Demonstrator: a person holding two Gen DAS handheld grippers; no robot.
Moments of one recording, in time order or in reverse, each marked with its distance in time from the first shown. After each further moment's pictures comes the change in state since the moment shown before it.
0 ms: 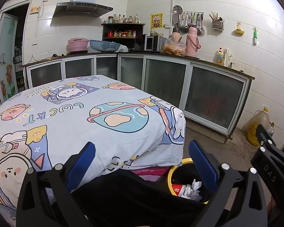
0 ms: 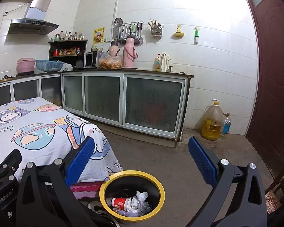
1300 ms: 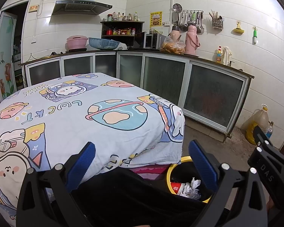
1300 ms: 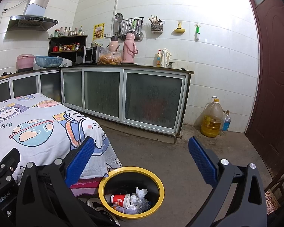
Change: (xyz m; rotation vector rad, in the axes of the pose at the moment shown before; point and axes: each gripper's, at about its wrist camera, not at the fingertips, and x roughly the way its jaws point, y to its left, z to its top) left arm 0.002 0.002 0.000 -0.003 0.015 -0.010; right arm 0.005 -0.001 -0.001 -0.006 0.028 0.000
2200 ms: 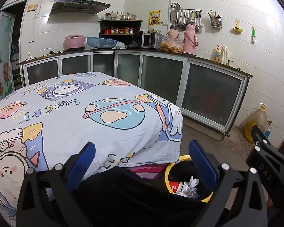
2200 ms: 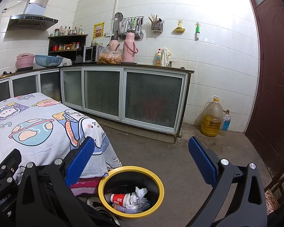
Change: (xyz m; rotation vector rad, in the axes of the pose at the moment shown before) left arm 0.001 0.000 0.001 0.004 0.011 -0.018; right arm 0.001 -0.001 0.001 0.000 0.003 0.000
